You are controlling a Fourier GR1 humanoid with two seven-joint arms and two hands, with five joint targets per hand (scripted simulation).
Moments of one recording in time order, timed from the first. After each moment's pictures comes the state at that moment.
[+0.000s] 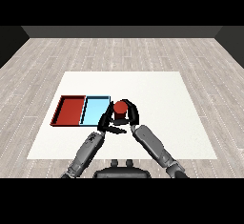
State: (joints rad) left arm -0.27 0.00 -0.39 -1.23 0.24 0.19 -0.33; right arm -0.47 0.00 0.51 -1.32 -0.26 -0.55 -0.28
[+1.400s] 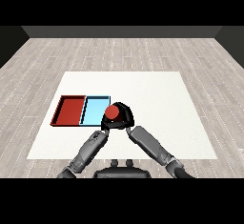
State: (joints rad) left arm -0.35 0.01 -0.49 -1.19 0.27 0.52 -0.27; right arm -0.53 -0.01 0.64 -1.27 -0.37 -0.60 -0.35
